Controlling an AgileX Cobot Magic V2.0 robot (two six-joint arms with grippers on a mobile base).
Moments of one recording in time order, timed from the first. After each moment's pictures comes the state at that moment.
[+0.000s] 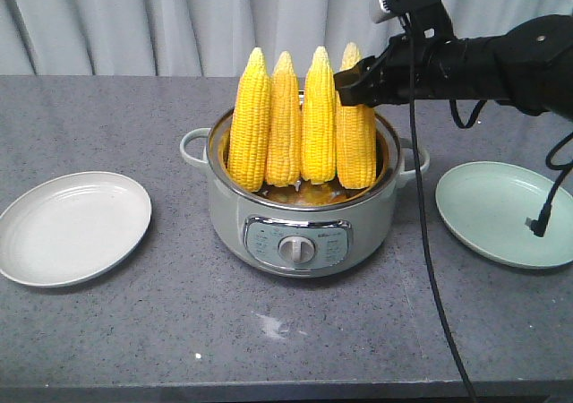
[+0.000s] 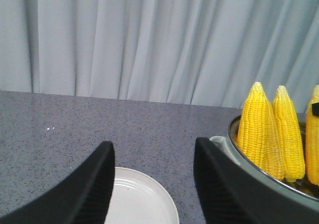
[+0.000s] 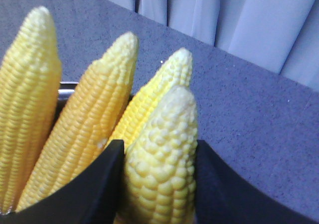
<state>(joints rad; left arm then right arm) -0.07 0.52 -0.64 -0.19 0.30 0.00 0.18 1.78 -1.50 1.00 0.51 -1.09</state>
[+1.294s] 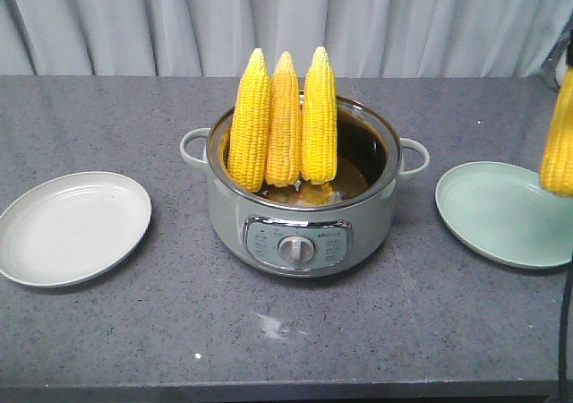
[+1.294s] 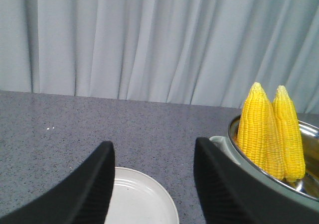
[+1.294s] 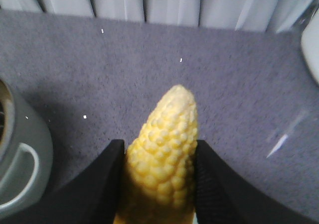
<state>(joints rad) -0.07 0.52 -0.64 -0.19 0.30 0.00 -0.25 1.49 -1.50 0.43 0.87 -0.45</state>
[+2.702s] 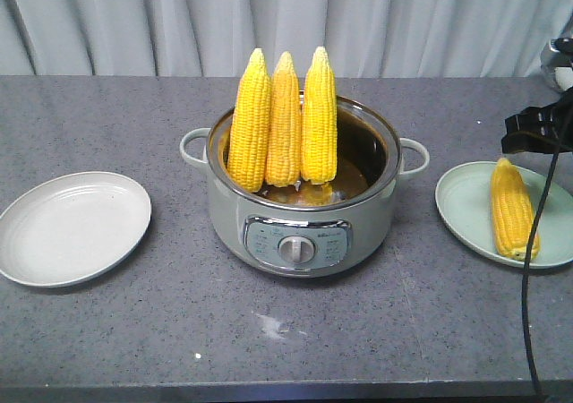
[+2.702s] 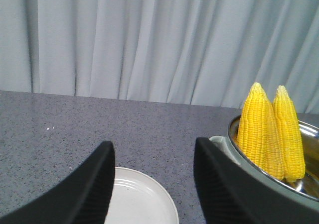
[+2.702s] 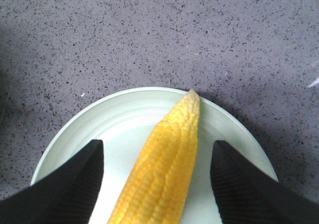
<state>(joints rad) -0.07 0.52 -0.64 -0.19 0.30 0.00 -0.25 1.80 -1.50 0.43 0.85 -0.50</state>
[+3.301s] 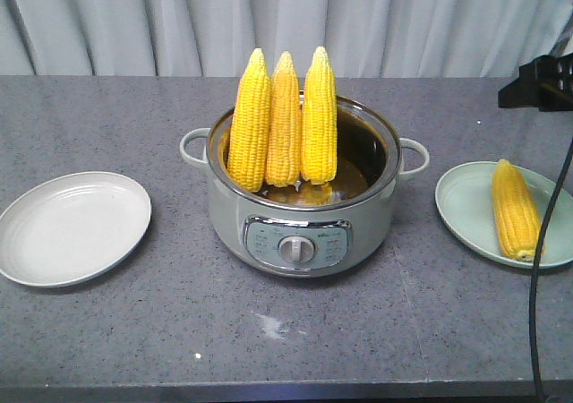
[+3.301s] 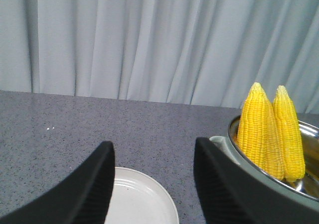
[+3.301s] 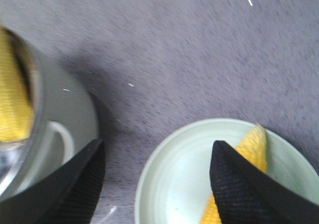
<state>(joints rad) -0.07 0.52 -0.64 -0.19 0.30 0.00 -0.25 1.61 -1.51 0.65 0.97 -0.56</state>
